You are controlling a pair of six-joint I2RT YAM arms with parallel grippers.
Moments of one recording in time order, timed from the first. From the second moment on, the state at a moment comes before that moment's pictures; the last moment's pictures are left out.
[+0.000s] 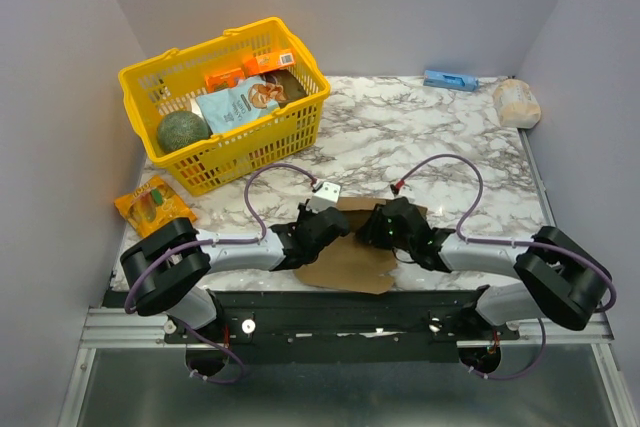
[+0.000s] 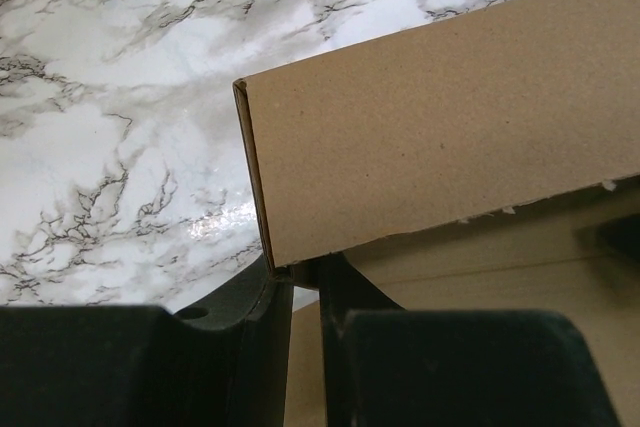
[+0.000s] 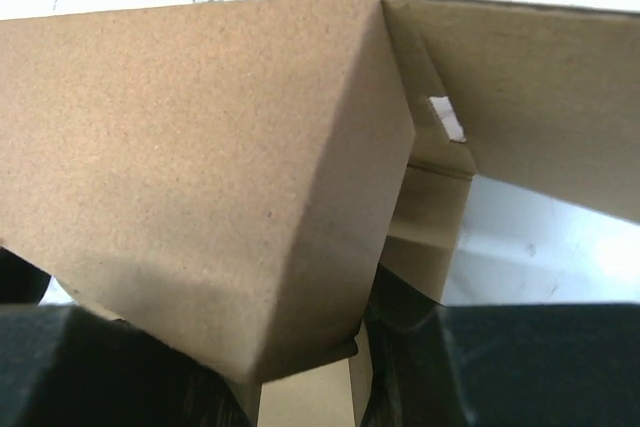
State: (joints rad) left arm -1.06 1.50 0.68 -0.01 -0.70 -0.45; right arm 0.80 1.37 0.42 0.26 0.15 0.86
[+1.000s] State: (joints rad) left arm -0.96 1.41 0.63 -0.03 -0.67 -0.40; right arm 0.29 0.95 0.68 -0.19 -0.05 0.57
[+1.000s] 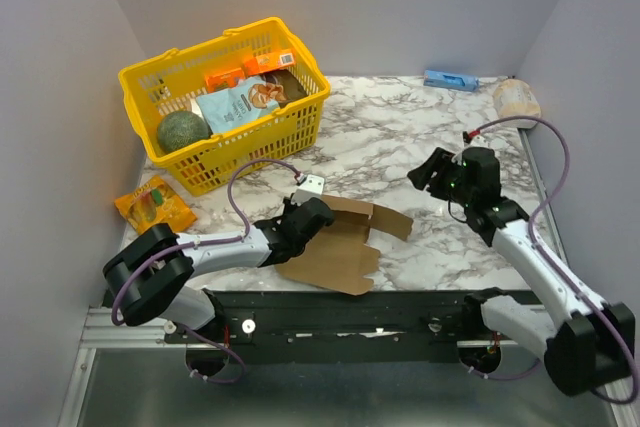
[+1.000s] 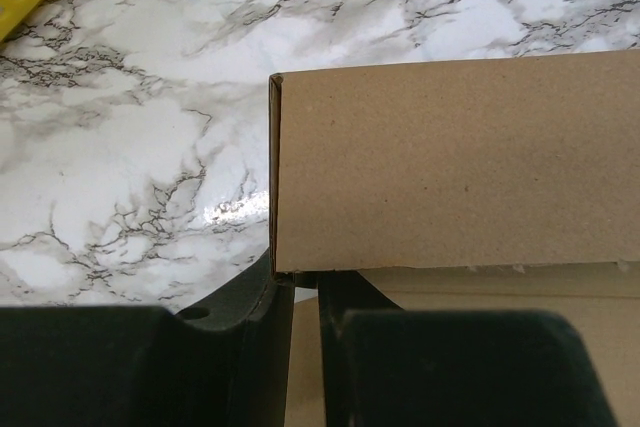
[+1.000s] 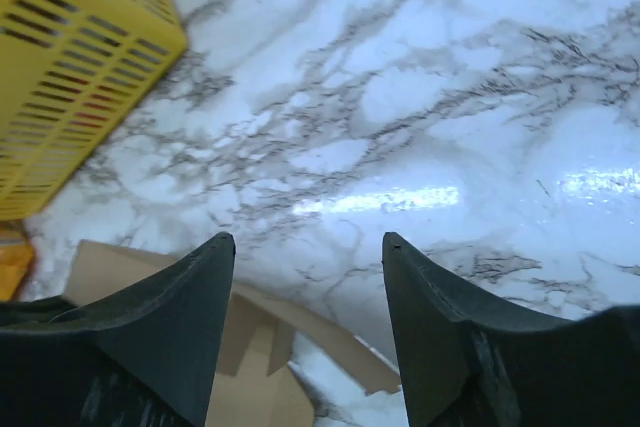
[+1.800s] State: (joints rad) left arm -0.95 1.42 0.63 -0.04 -0.67 -0.40; right arm 0.29 1.11 0.38 0.05 -0.36 0.52
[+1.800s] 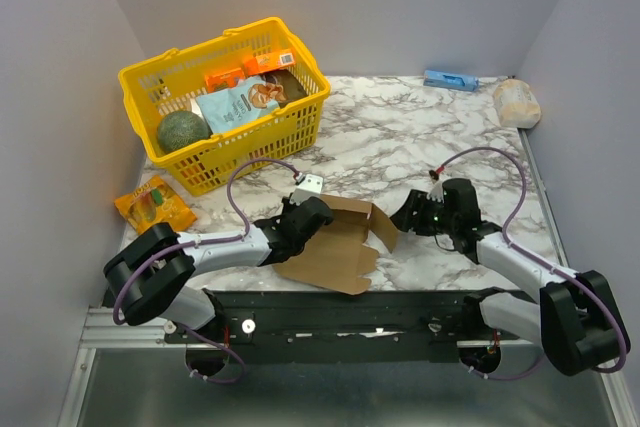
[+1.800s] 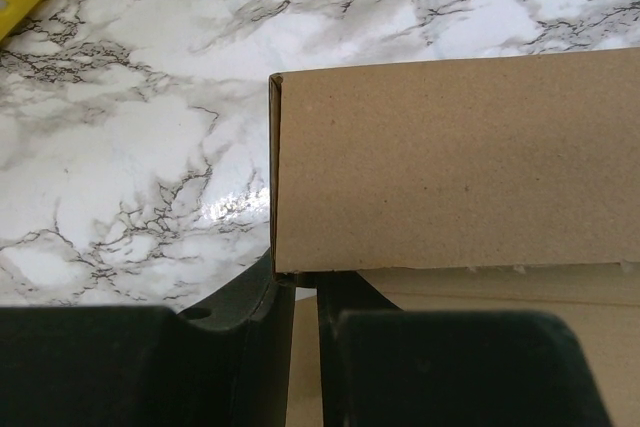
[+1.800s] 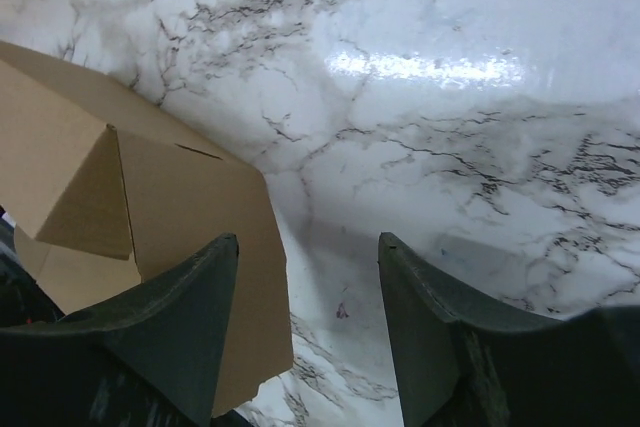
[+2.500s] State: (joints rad) left arm -0.94 1.42 0.63 -0.05 -0.67 -0.40; right arm 0.49 1.20 0.39 0.25 -0.41 0.51
